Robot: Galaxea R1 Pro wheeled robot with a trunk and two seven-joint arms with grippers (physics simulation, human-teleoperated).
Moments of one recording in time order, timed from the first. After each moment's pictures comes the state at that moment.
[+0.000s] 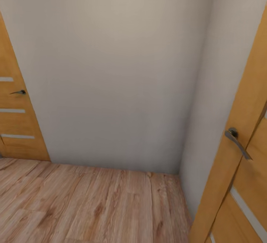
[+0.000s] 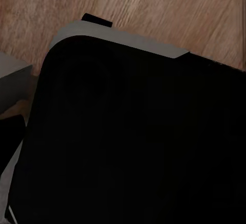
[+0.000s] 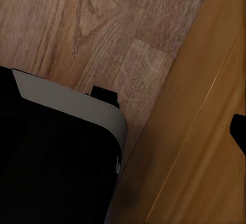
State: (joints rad) left arm 0.00 -0.03 0.02 -0.08 0.31 -0.05 -0.01; right arm -0.11 0.00 0.45 0.03 -0.10 -0.21 -0.10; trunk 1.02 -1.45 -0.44
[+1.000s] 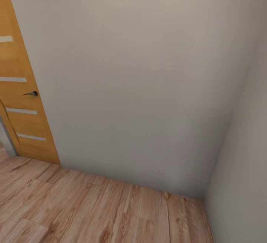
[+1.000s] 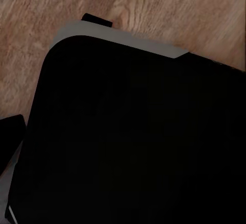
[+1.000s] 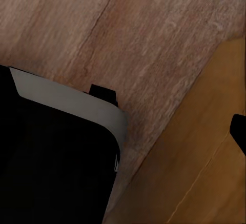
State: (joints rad) left arm 0.00 -0.03 0.02 -0.08 0.31 -0.05 -0.01; right arm -0.11 0.00 0.45 0.03 -0.10 -0.20 -0.11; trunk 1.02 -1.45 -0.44
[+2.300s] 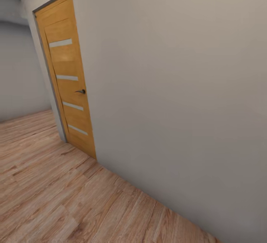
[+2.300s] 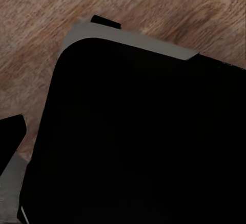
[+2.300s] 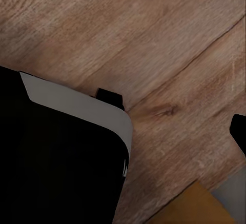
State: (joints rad) left arm 0.00 -0.02 0.02 -0.08 0.30 -0.05 0.00; right arm -0.11 0.01 0.45 0.03 -0.09 -0.21 -0.11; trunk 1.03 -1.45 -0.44
